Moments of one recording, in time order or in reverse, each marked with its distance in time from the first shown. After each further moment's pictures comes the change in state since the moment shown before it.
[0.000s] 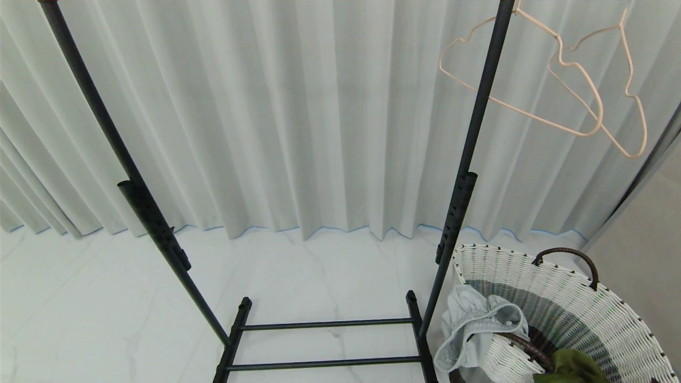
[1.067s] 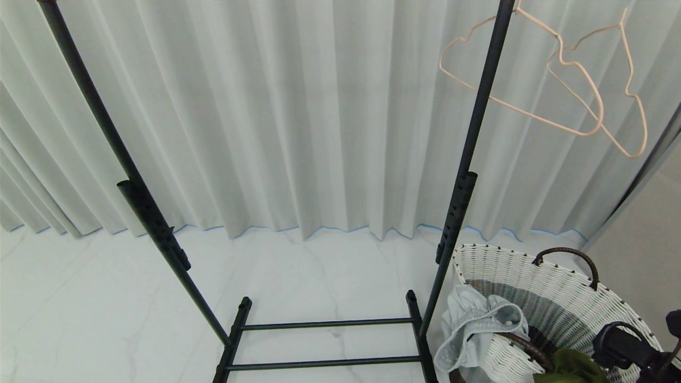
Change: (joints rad) left arm -0.001 0.000 0.000 0.000 0.000 0.005; right arm -0.050 0.769 0.154 -0.506 -0.002 -0.129
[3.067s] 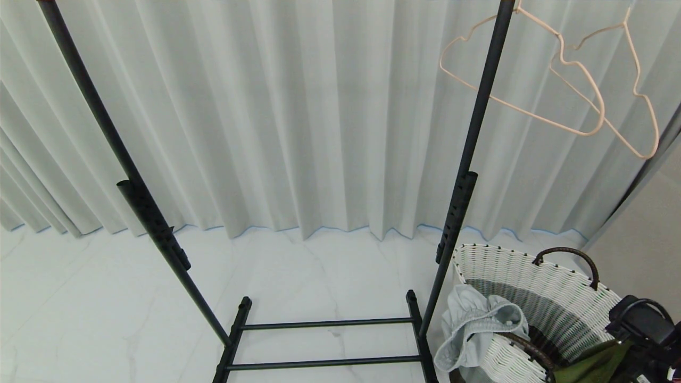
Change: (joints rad) left arm 0.000 0.000 0.000 0.000 -0.001 -0.002; right arm -0.008 -0.128 0.026 -0.221 -0.017 -0.014
